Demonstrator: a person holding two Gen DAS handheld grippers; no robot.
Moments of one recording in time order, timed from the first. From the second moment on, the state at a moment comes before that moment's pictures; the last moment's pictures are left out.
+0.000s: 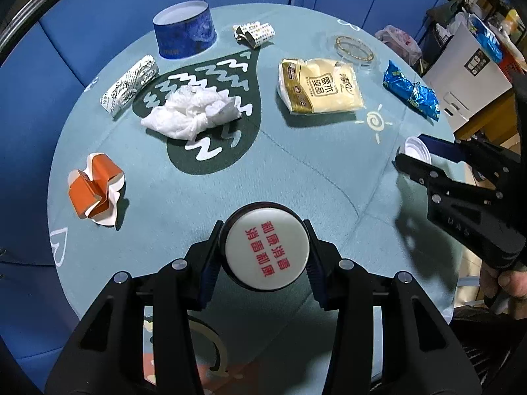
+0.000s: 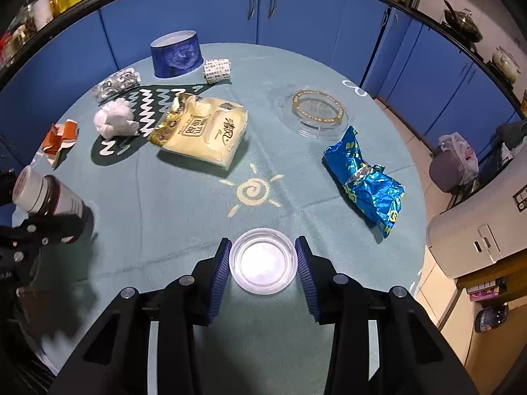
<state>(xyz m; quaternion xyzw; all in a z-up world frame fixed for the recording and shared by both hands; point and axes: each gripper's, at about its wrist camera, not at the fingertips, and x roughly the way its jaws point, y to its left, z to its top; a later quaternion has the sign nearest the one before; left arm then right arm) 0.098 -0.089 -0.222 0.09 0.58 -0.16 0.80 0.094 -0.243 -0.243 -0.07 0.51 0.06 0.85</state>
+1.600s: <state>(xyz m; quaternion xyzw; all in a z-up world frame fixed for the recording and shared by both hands) 0.053 -0.261 -0.152 0.22 0.46 -0.28 0.82 -0.010 -0.368 -0.159 0.02 0.41 -0.04 0.91</state>
